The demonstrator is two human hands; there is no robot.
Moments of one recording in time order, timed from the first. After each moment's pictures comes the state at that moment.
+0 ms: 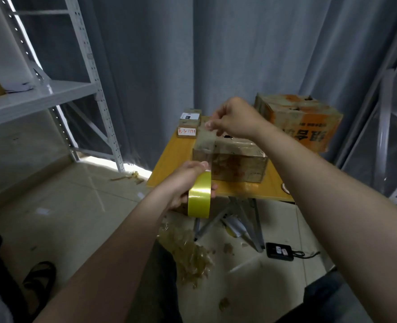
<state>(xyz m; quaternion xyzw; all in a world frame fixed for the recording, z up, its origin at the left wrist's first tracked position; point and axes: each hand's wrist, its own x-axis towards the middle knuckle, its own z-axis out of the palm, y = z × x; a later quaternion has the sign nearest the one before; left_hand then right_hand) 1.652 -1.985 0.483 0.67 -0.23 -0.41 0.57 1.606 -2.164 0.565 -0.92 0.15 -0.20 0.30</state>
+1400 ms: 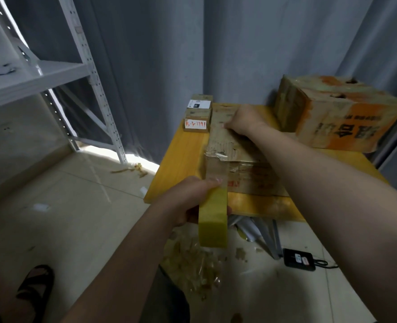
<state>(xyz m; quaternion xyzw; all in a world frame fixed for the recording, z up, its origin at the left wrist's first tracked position) 1.704 -2.018 0.468 0.71 -0.15 -0.48 0.49 1.745 -2.266 0.487 -0.89 0.38 -0.13 0.21</state>
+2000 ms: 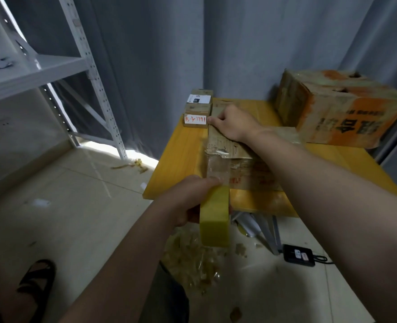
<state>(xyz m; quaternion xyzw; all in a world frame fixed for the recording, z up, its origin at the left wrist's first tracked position) 1.702 -2.020 0.457 0.72 -0.15 -0.48 0.49 1.735 -2.245 0.478 -0.94 0.25 -0.13 0.18</state>
